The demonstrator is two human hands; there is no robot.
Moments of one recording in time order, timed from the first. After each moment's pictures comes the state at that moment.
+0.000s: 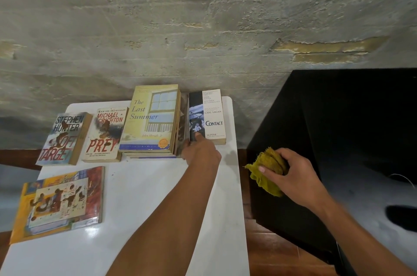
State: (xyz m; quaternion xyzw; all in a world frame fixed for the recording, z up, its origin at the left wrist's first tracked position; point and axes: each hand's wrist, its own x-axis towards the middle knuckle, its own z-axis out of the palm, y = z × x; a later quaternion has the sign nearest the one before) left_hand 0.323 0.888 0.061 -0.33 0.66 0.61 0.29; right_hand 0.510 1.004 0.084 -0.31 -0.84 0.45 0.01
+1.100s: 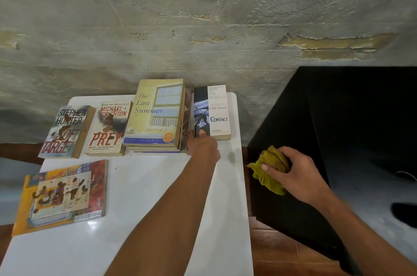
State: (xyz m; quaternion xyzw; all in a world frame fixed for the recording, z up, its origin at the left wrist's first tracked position) left_hand 0.311 0.888 0.057 -0.41 0.62 0.61 0.28; right_hand 0.509 1.001 0.076 -0.30 -0.84 0.46 -0.01
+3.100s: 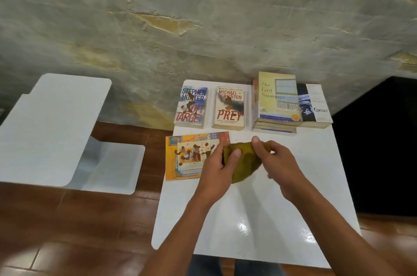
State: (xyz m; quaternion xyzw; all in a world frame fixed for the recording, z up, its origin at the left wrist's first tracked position) left_hand 0.268 0.466 0.137 0.15 0.73 0.59 0.30; right_hand 0.330 0.605 0.194 -0.46 -0.69 0.56 -0.03
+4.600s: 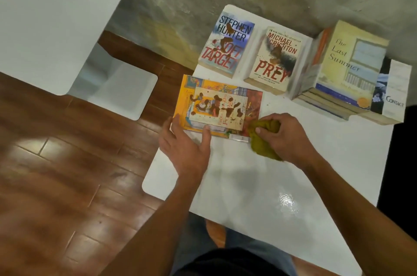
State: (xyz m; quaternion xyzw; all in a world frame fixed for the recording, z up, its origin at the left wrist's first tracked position) left_hand 0.281 0.414 0.008 -0.17 0.93 0.33 0.00; right_hand 0.284 0.630 0.082 -0.26 -0.87 0.38 -0.20
